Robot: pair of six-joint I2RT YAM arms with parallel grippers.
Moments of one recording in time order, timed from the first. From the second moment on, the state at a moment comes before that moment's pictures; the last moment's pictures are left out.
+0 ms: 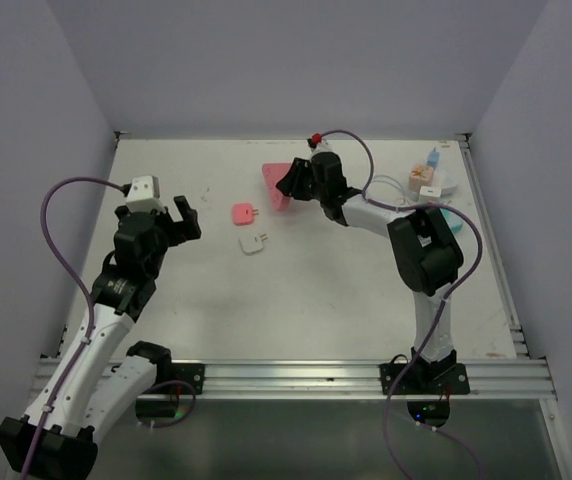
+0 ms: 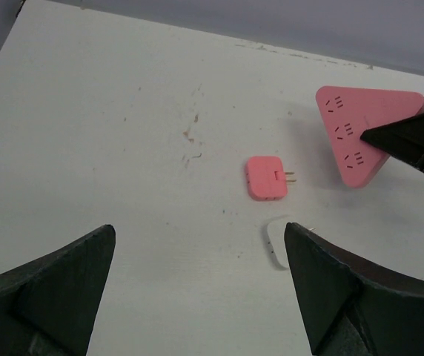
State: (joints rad) left arm -0.26 0.78 0.76 -0.26 -0.26 -0.30; right arm 0.52 2.02 1.37 0.26 -0.08 0.59
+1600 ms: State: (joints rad) left arm -0.26 0.75 0.72 -0.25 -0.29 -0.27; right arm 0.35 2.14 1.49 0.12 -0.17 0.71
